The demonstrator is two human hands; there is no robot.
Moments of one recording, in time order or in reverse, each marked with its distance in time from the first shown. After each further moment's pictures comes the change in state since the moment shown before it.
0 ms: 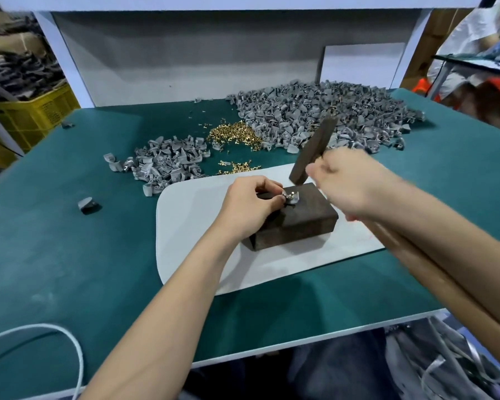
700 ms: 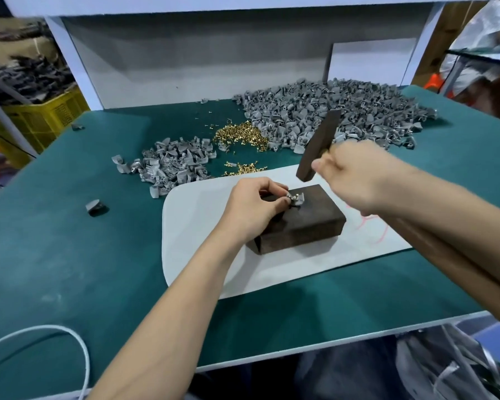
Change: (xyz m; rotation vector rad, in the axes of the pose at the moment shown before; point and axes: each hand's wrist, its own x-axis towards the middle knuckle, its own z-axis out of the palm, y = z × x) left_hand 0.000 0.002 -0.001 0.016 0.005 -0.007; right_hand 0.001 -0.005 -0.004 -0.243 -0.111 -0.080
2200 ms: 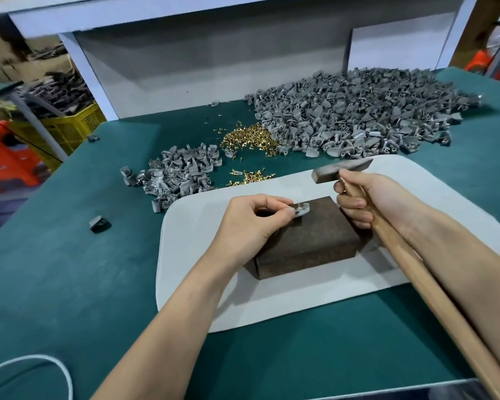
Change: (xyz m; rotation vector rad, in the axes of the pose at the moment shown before) left_hand 0.001 -0.003 0.001 -0.118 0.026 -0.086; right_hand 0.076 0.094 0.060 1.446 -0.341 0.158
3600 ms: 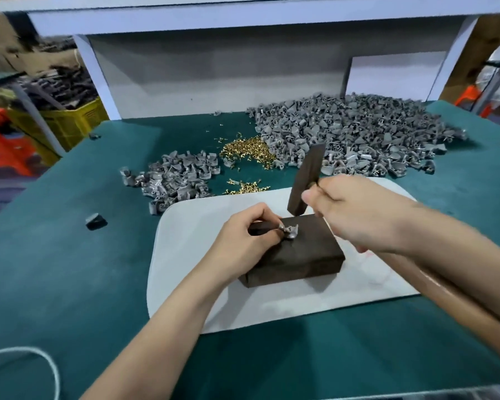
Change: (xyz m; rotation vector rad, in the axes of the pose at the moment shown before) left_hand -0.011 0.000 0.002 0.080 -0.032 0.048; right_hand -0.075 -0.059 0.076 -1.229 0.177 -0.207
